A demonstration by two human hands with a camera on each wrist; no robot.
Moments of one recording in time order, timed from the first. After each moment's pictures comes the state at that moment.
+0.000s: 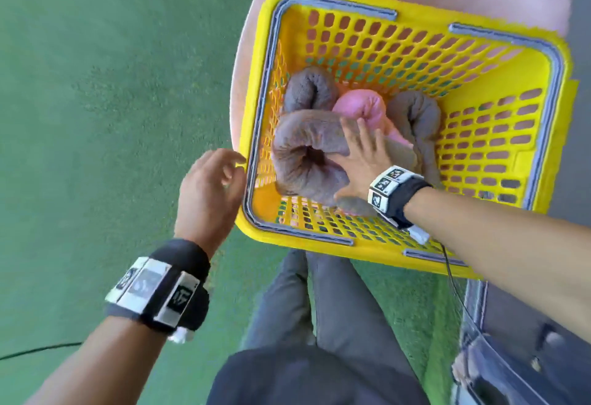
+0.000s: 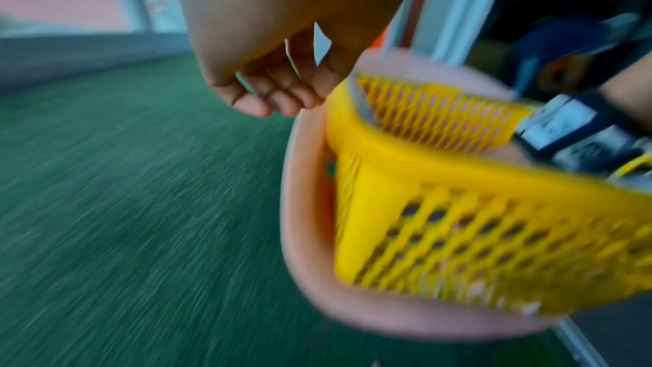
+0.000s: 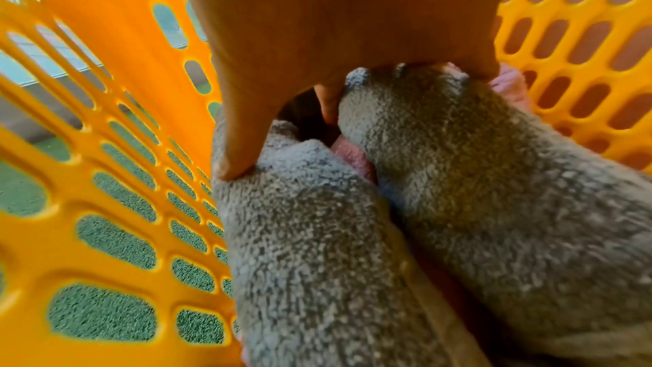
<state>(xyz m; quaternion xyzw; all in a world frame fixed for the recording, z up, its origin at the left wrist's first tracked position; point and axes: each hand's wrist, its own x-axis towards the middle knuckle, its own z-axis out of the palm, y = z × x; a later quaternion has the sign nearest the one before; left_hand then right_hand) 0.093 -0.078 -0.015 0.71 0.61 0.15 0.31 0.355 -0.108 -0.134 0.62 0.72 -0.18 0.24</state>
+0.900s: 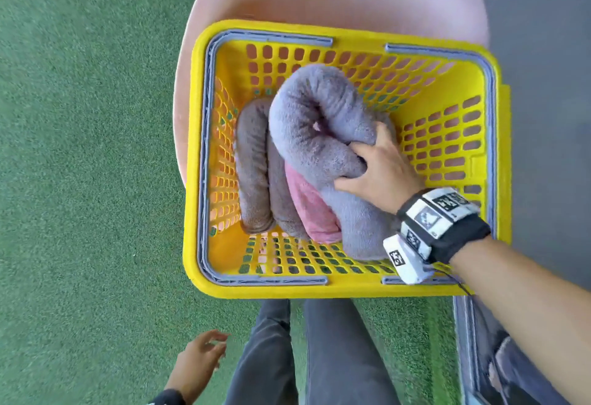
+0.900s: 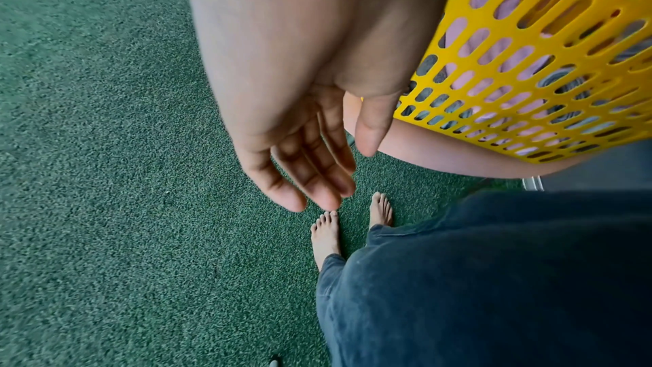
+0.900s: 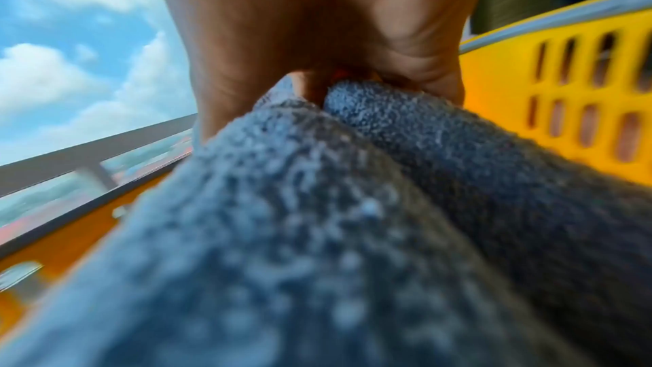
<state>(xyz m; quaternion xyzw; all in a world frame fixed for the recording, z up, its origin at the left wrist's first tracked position) -0.003 -0.243 -0.156 0.45 0.65 -0.20 0.58 0.417 -0.111 -0.063 0.80 0.52 -0.30 -0.07</state>
